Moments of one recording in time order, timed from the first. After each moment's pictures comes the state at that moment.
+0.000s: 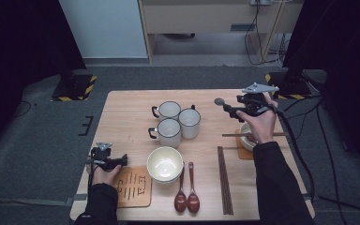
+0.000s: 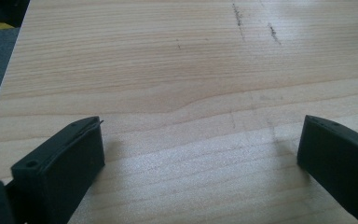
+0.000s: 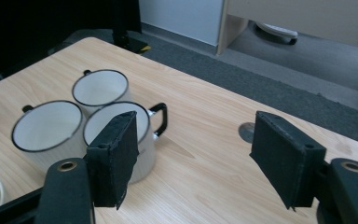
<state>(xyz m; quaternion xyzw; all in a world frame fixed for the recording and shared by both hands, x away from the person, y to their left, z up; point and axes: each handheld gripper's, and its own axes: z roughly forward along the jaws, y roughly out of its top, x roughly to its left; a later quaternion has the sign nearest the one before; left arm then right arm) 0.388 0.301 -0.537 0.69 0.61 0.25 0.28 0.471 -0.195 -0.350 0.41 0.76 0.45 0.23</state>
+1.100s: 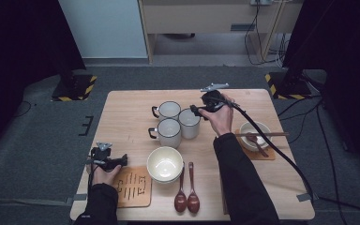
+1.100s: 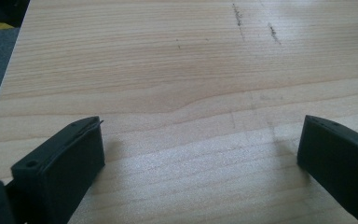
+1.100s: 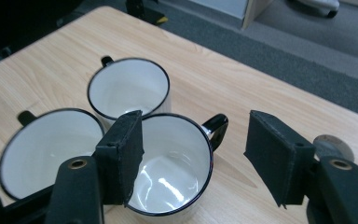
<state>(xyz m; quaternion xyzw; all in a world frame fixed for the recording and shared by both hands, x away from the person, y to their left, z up) 0.388 0.301 -0.537 0.69 0.61 0.25 0.28 0.521 -0.093 -0.395 0.40 0.80 0.40 0.19</state>
